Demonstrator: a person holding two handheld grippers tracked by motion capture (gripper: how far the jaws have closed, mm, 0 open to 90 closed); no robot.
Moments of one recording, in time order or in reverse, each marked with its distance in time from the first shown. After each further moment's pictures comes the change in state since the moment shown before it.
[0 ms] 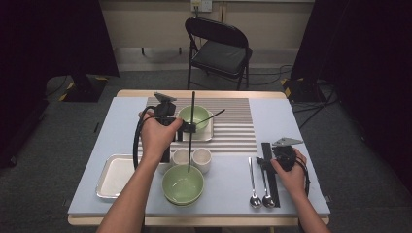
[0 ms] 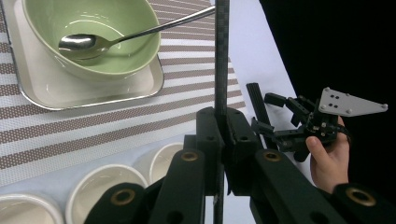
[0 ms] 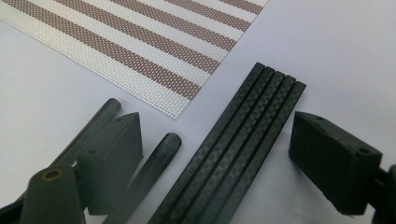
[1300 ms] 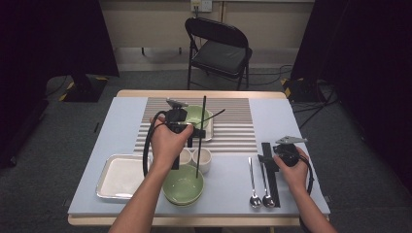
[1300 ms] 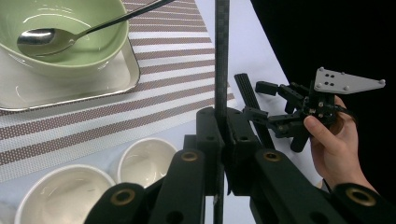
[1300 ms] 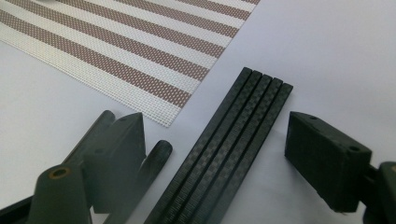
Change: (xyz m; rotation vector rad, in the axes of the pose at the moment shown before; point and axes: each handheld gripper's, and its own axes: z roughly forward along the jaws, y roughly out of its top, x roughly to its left) left arm -0.024 -0.016 0.014 -0.006 -0.010 0.065; right arm -0.008 0.001 -0.002 -0.024 0.017 0.065
